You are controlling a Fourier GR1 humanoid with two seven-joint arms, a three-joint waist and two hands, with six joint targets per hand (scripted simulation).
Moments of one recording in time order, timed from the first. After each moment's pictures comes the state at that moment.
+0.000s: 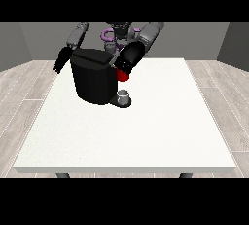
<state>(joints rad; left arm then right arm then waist) -1.27 0.49 0.08 -0.63 -0.83 -0.30 -0.18 -0.47 -0.08 -0.06 -1.29 0.16 -0.19 0.01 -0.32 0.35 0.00</state>
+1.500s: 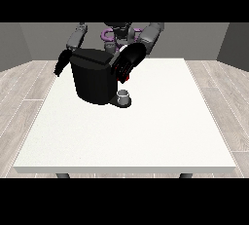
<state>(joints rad) -1.31 0.54 0.08 -0.63 -0.91 -0.19 -0.29 -0.51 -0.09 -0.05 -1.29 0.21 -0.22 0.03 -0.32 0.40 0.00</state>
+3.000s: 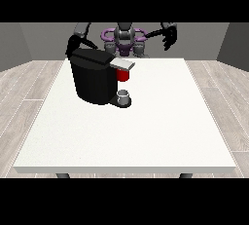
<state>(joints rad) -0.68 0.06 0.37 -0.65 -0.43 -0.28 -0.35 -0.13 -0.10 -0.16 -1.13 0.12 -0.18 -0.06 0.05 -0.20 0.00</state>
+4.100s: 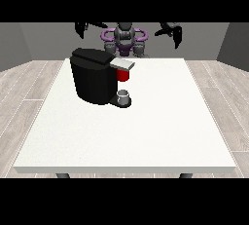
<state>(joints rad) -0.44 0.01 0.28 -0.93 -0.24 -0.32 -0.22 -0.37 -0.18 -0.14 -1.26 0.03 0.00 0.06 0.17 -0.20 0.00</state>
